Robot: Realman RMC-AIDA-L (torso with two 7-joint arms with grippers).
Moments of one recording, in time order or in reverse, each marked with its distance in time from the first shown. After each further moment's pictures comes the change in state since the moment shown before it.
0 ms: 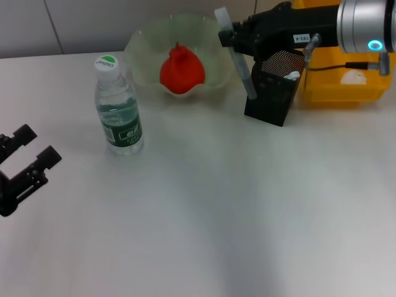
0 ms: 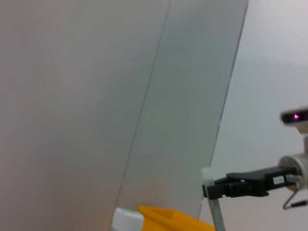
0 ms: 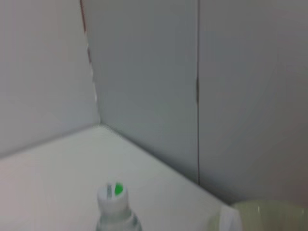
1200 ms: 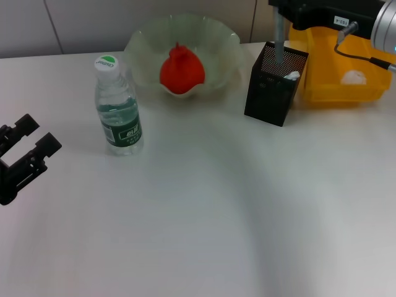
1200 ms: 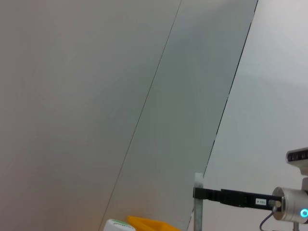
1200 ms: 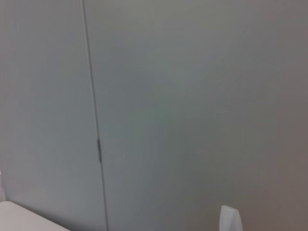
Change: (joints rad) left arm -0.027 -0.001 -0.010 -0.009 -0.011 0.012 -0.081; right arm -0.110 0.001 0.015 0.138 0.305 0.286 -0.278
